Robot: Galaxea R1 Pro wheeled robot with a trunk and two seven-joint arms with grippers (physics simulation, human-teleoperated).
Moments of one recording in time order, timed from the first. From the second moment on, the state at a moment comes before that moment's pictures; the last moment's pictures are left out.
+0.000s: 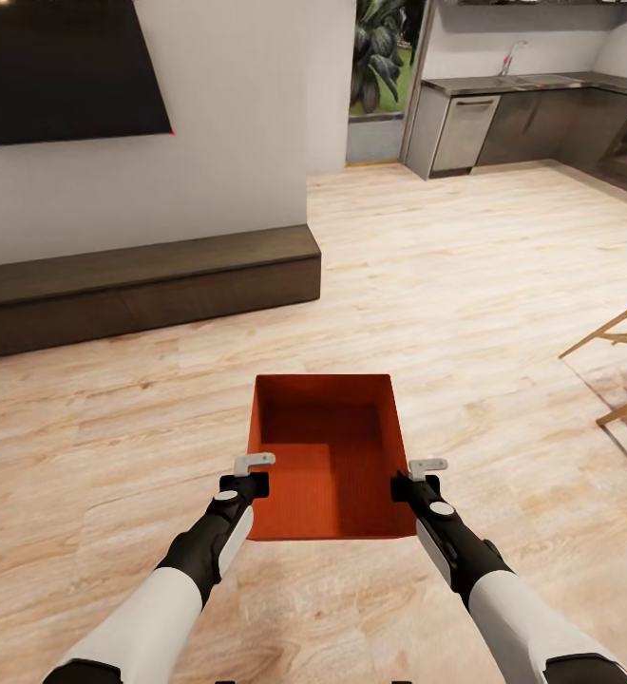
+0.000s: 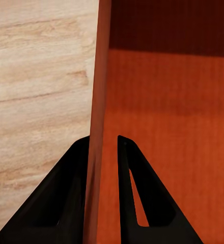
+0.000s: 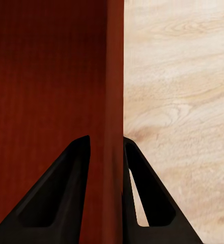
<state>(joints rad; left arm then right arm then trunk) -0.72 -0.17 -0.07 -0.59 0.08 0.19 0.23 -0.72 0.02 0.08 -0.50 -0.01 0.01 -0.08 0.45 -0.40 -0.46</state>
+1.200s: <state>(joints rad) -0.72 -0.17 -0.08 -0.59 0.08 0.19 0.23 -0.72 0.02 0.08 -0.50 -0.01 0.01 -0.08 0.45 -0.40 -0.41</state>
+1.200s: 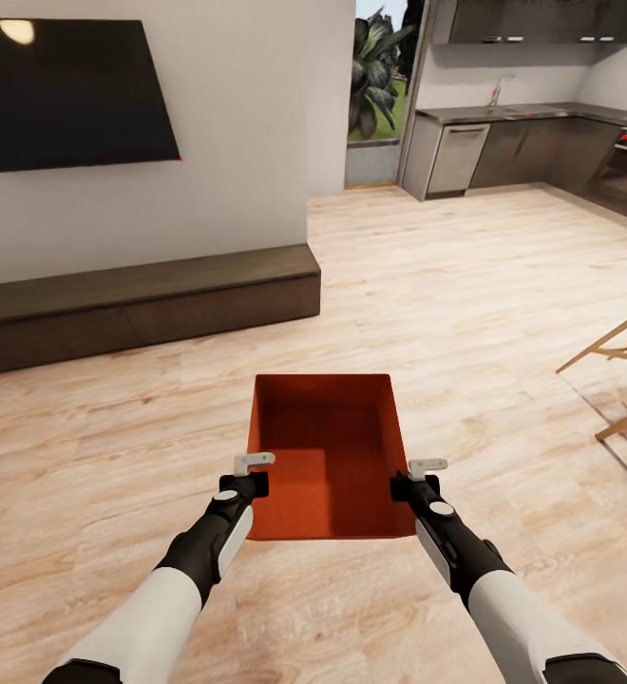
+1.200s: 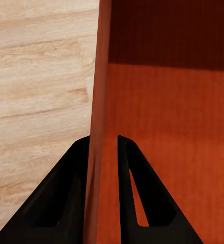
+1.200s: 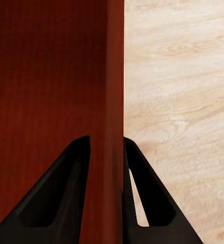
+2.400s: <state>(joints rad) -0.72 -0.17 -0.07 -0.59 0.07 0.19 0.23 -0.72 0.02 0.08 -0.50 -0.01 0.01 -0.08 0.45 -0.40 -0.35</state>
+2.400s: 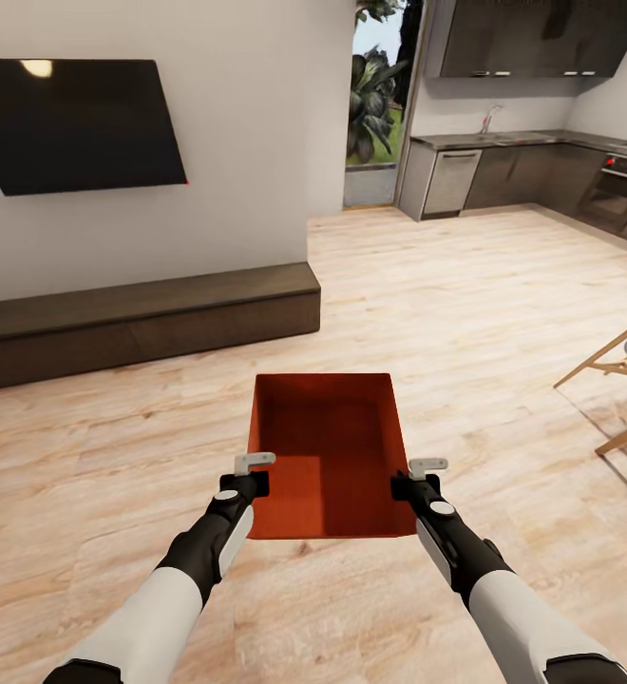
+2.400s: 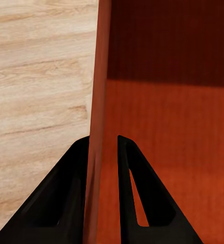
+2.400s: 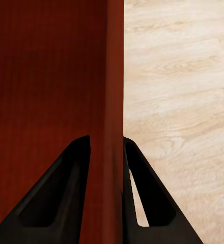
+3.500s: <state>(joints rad) -0.72 -0.17 -0.07 -0.59 0.07 0.19 0.23 -0.72 0.02 0.08 -0.50 -0.01 0.01 -0.08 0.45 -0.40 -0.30</state>
